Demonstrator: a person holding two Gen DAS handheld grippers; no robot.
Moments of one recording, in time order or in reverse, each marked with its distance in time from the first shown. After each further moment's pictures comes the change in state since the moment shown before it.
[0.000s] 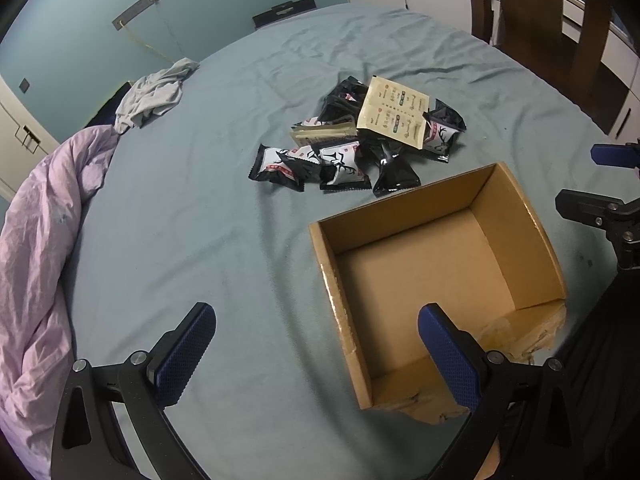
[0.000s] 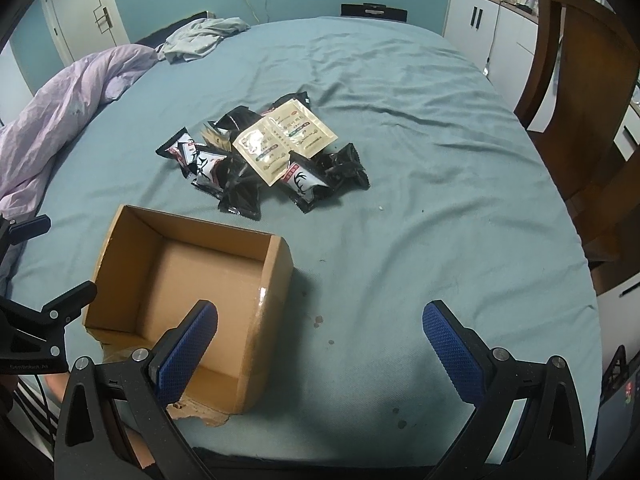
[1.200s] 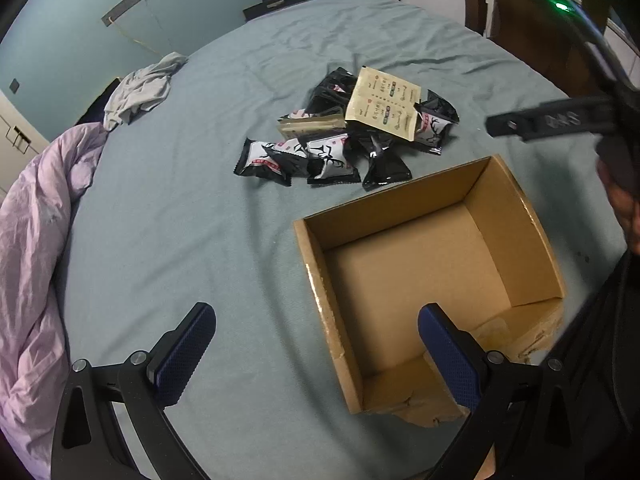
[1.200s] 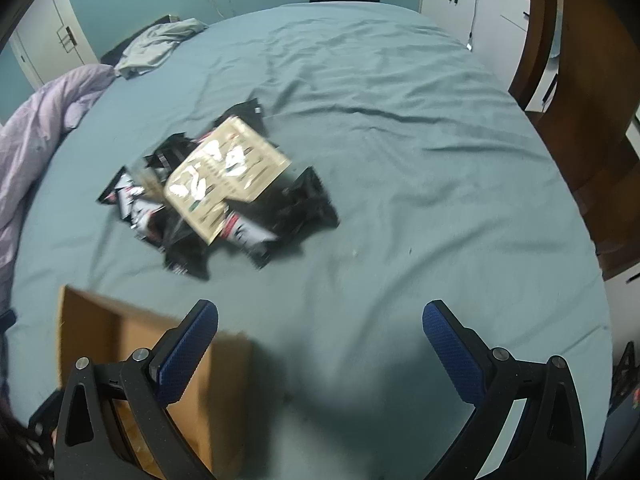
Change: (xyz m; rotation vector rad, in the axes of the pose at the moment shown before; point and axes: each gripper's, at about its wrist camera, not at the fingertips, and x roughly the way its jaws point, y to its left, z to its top) left arm 0.009 -0.008 0.003 0.020 0.026 -0.025; right arm 0.066 -0.031 0.057 0.103 0.049 -0.035
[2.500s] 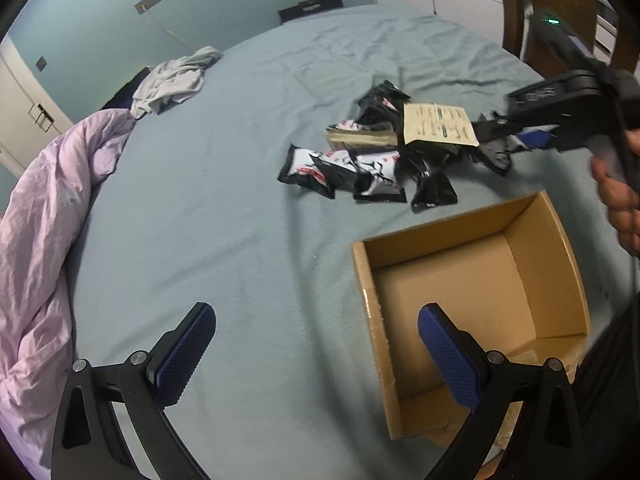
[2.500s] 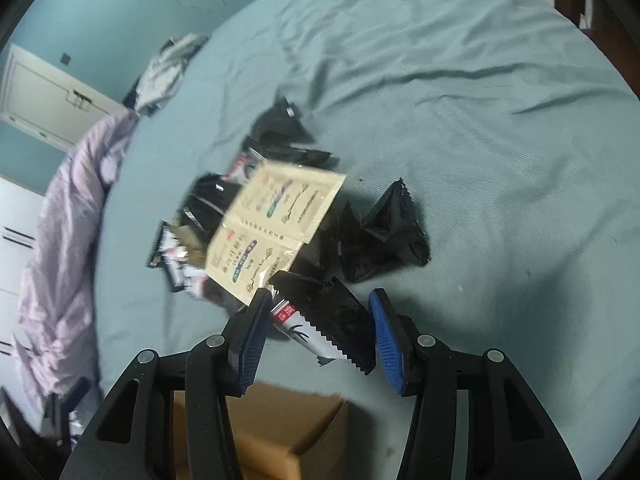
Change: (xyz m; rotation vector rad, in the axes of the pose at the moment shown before) left arm 0.004 0.031 0.007 -0.104 -0.032 0.062; right arm 0.059 -0.027 0.044 0.249 0.118 0.379
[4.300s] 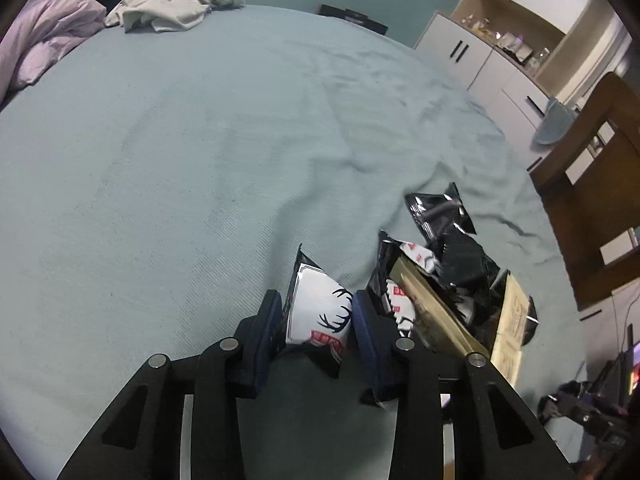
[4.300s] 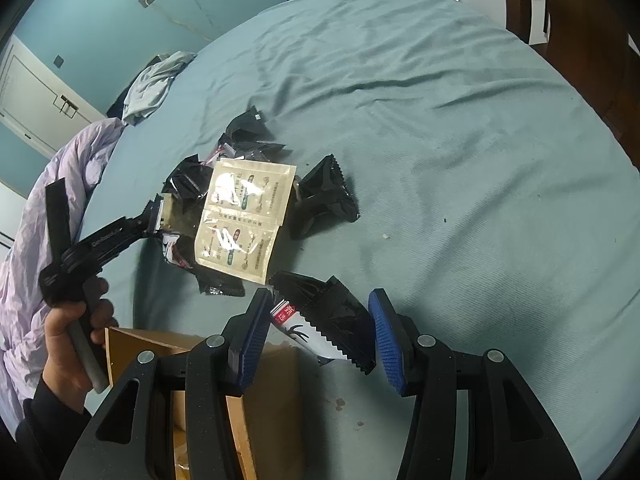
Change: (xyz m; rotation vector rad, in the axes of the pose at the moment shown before) left arm 0.161 0.067 0.099 -0.419 -0.022 -0.379; right arm -0.039 -0.005 -0.057 -0.028 -0.106 -0.141
